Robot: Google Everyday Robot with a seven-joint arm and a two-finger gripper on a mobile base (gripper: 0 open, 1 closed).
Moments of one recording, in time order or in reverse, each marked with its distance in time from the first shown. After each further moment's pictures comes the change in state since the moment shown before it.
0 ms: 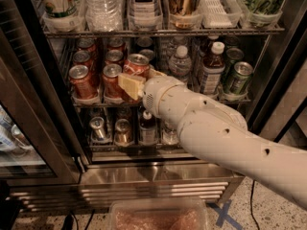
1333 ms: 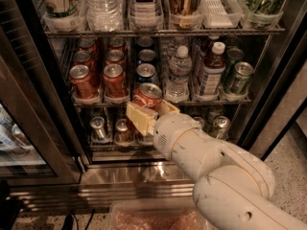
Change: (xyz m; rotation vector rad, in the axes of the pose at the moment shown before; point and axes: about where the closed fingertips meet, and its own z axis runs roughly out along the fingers) arm 0.037 0.023 -0.080 0.012 -0.026 0.107
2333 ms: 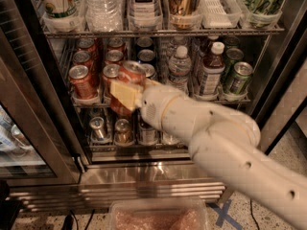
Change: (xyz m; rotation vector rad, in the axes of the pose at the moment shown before) arm -0.037 0.025 0.044 -0.167 0.028 0.044
